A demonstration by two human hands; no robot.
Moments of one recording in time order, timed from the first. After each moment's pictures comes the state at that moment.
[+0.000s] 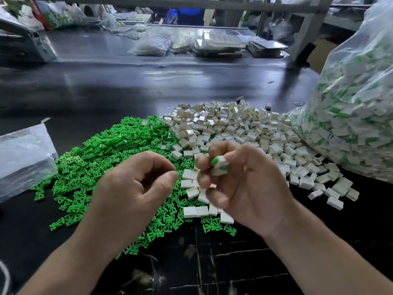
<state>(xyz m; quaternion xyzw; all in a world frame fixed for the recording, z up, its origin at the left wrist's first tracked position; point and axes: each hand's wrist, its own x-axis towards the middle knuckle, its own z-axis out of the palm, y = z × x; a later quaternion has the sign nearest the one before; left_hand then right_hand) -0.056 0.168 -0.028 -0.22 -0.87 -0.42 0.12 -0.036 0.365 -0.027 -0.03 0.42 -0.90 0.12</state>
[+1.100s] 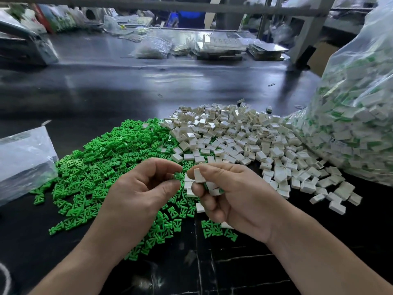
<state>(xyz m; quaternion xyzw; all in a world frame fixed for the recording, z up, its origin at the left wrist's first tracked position) -0.066 0.175 -0.048 -0.15 -0.79 -0.59 -0.02 -0.038 0.362 -0.033 0.06 0.57 -0.80 0.17</state>
